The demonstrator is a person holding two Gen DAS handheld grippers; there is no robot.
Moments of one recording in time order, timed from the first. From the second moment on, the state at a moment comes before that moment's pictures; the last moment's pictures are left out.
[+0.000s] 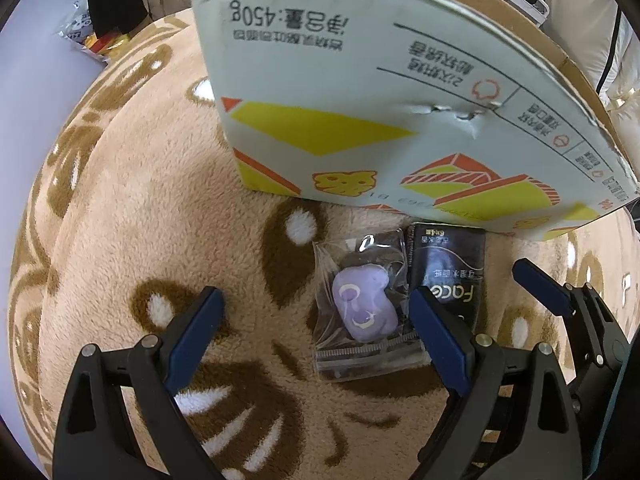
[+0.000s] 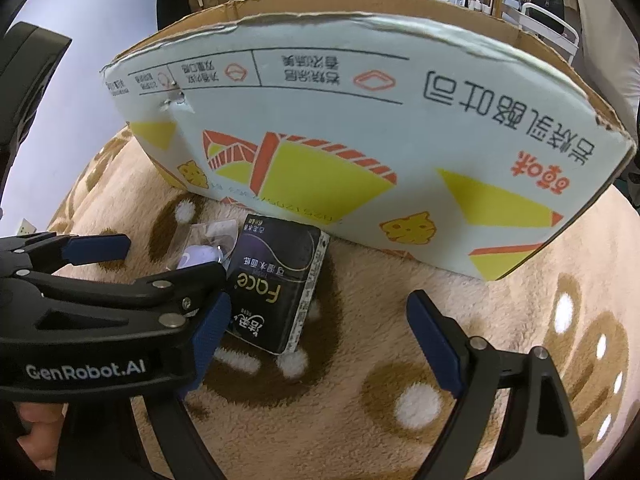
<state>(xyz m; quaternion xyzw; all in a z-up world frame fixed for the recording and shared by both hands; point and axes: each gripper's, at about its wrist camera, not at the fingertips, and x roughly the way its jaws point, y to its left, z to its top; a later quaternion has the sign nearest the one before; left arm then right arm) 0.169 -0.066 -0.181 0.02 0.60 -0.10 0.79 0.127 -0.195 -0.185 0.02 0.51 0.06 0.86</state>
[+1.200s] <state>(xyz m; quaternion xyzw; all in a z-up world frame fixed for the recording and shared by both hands) 0.179 -0.064 -0.192 0.02 0.61 -0.09 0.78 0.119 -0.161 -0.194 0.00 0.51 0.07 0.86</state>
